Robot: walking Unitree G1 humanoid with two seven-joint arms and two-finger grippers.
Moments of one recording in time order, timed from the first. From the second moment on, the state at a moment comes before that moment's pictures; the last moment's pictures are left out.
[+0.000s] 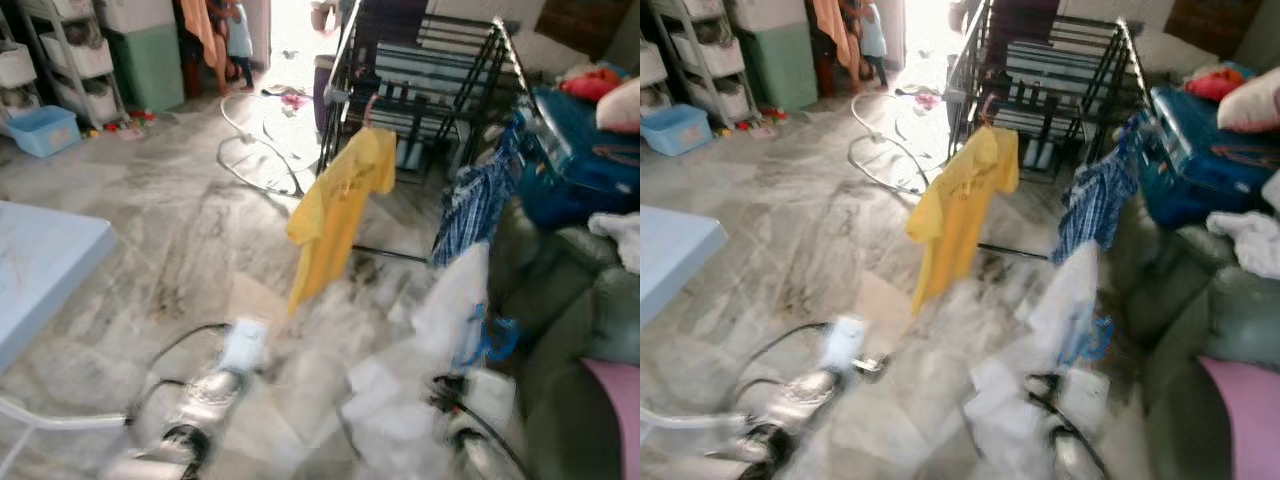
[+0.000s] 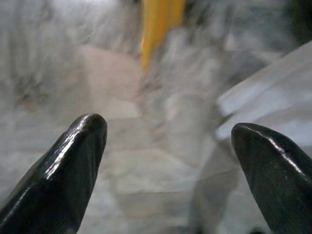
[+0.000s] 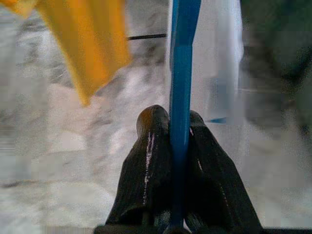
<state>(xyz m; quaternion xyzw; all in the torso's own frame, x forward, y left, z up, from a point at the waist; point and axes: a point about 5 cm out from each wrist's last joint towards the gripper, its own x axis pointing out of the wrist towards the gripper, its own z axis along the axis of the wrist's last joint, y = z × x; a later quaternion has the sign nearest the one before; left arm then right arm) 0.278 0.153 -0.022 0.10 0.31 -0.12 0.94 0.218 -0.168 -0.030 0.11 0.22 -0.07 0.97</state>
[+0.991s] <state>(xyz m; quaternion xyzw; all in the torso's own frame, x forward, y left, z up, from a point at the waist) 0.283 0.127 -0.019 0.11 0.30 -0.16 0.93 0.213 -0.178 -0.036 0.11 0.23 -0.08 0.96</state>
